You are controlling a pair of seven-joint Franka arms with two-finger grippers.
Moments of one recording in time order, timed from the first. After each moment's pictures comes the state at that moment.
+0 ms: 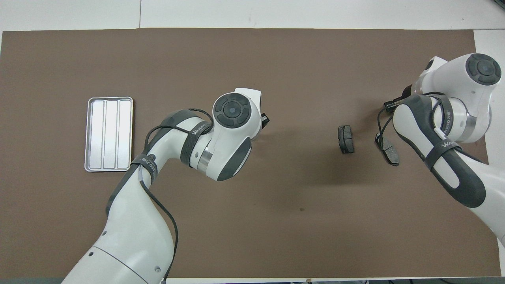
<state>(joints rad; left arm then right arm) -0.70 0.57 0.03 -1.54 -0.10 2.15 -1.18 -0.09 0.44 0.02 -1.81 -0.01 2.30 -0.32</state>
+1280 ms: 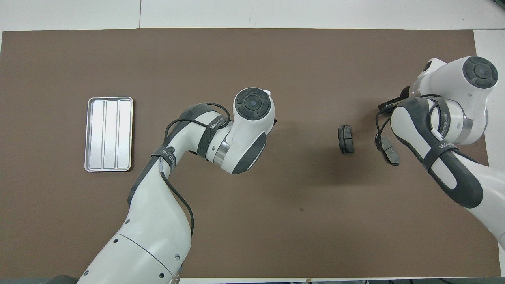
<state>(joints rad) -0.72 0.62 0.03 -1.50 -0.09 2.11 -1.27 -0.08 0.44 0.02 -1.82 -0.01 2.32 -0.32</state>
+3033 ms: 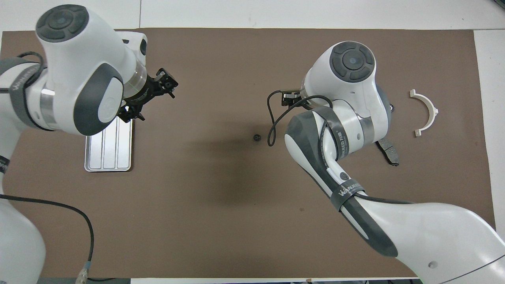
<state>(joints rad) -0.37 0.31 0.10 -1.50 -0.09 1.74 -0.82 0.37 0.41 0.04 -1.57 -0.01 2.07 0.51</state>
